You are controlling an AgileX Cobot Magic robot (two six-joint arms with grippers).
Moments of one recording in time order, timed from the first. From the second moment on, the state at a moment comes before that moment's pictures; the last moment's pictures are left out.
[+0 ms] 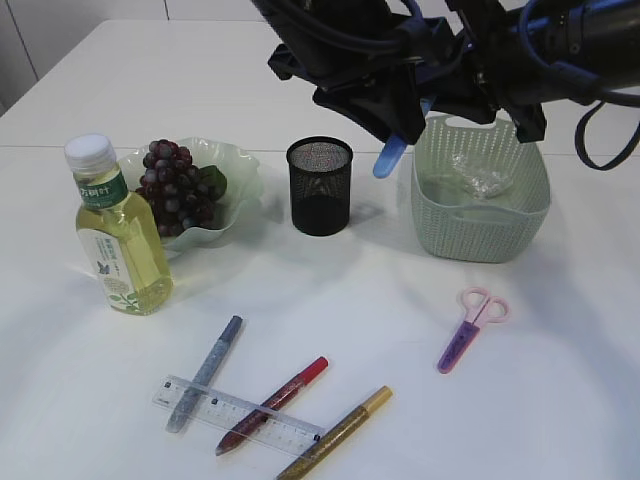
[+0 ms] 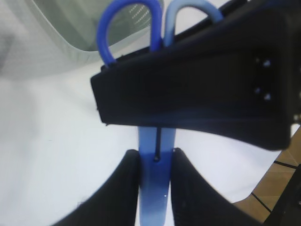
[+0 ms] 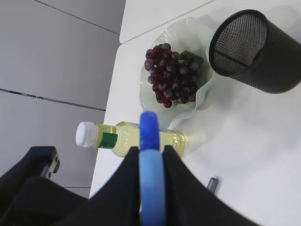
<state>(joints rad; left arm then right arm) -0.74 2.02 -2.02 -0.37 1.13 0.01 0.14 1.59 -1.16 1.32 0.75 -0.59</state>
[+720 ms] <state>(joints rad) -0.74 2.02 -2.02 -0.37 1.12 0.01 0.14 1.59 -1.16 1.33 0.75 -0.62</state>
